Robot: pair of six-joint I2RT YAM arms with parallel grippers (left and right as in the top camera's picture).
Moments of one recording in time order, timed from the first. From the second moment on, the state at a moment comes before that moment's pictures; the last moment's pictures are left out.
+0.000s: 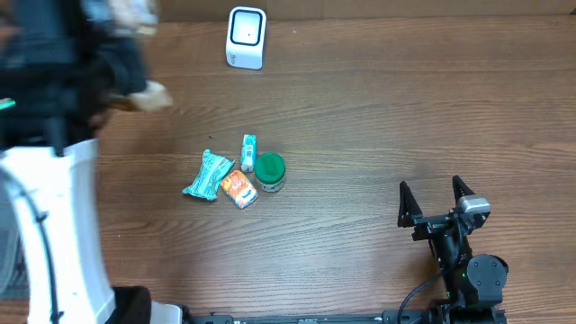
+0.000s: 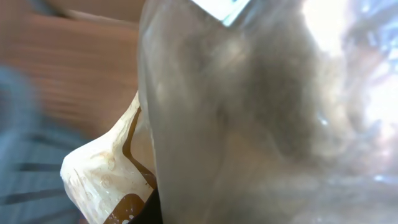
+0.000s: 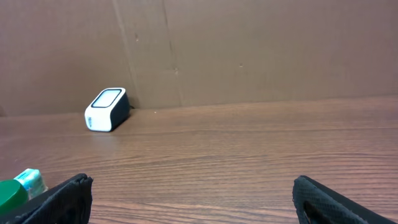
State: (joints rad) left arm -0.03 1.62 2.21 -1.40 -0.09 -0.17; right arm 0.01 0.01 0.02 -0.02 -0.14 0.12
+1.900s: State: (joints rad) left arm -0.46 2.15 2.46 -1.59 0.00 -0.42; right arm 0.01 0.01 0.02 -0.02 -0.14 0.12
